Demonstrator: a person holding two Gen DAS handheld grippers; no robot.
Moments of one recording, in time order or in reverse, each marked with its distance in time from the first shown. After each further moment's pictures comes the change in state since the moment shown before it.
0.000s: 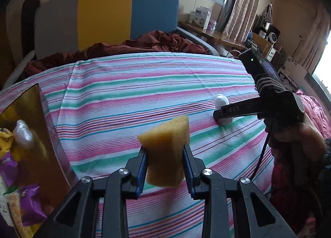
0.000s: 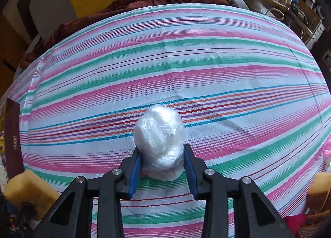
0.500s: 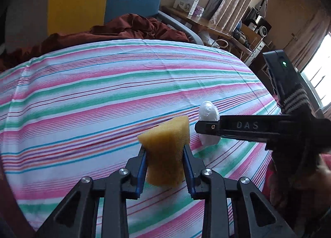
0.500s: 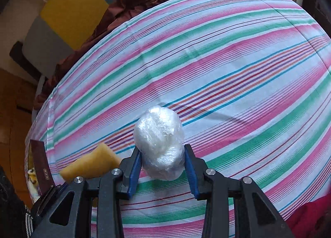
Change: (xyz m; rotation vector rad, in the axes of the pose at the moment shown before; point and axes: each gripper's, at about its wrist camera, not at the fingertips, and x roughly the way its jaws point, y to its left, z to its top) left arm 0.083 -0.047 0.048 -0.001 0.115 -0.129; right arm -0.002 -0.045 0.007 0.264 0.003 0.217
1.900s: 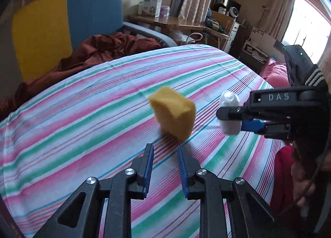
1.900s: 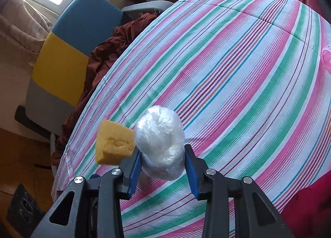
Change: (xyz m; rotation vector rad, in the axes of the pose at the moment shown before) left arm 0.037 -0.027 0.043 0.239 -0.010 -0.046; right arm -0.040 -0.063 0.004 0.344 -0.207 0.112
